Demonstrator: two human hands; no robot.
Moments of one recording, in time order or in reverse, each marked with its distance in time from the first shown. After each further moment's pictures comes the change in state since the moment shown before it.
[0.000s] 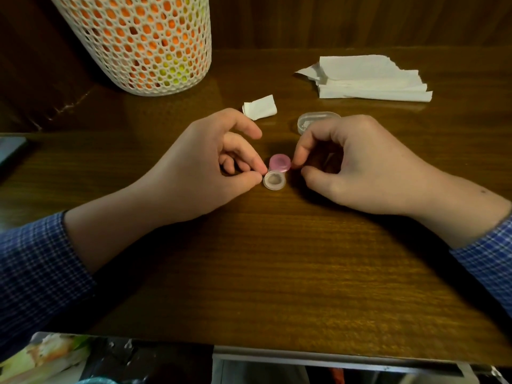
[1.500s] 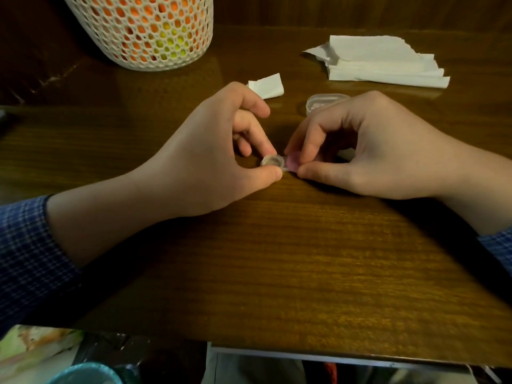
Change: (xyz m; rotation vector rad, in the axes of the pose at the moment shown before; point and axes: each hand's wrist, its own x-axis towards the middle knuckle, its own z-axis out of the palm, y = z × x) left_hand -0.003 0.012 0.008 0.053 0.015 -0.043; right_hand 0.006 0.001 -0.008 0.070 -0.195 -0.118
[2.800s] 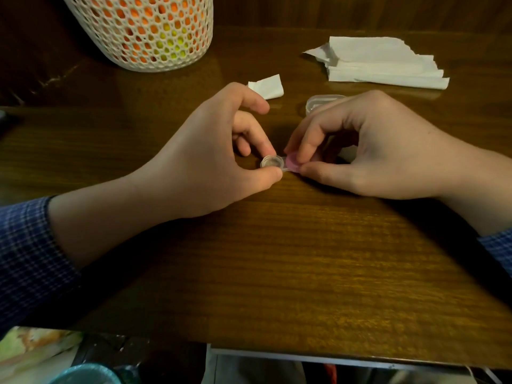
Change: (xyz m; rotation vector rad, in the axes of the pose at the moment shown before) left_hand 0.000 0.001 0.001 0.007 -0.004 -0.037; right_hand 0.000 0.002 -0.002 -0.053 0.009 -0.049
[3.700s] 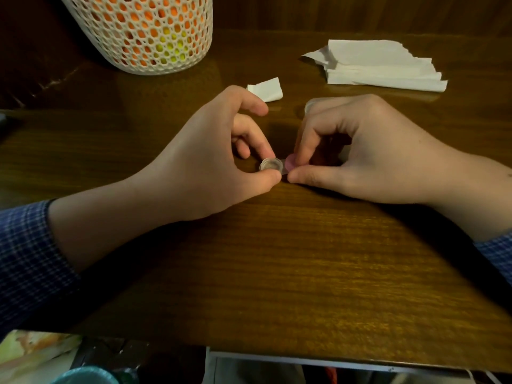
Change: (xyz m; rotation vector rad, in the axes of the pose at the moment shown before) left_hand 0.000 0.000 0.001 0.013 0.007 -0.019; right_hand 0.001 -0.001 0.005 -0.019 0.040 -0.019
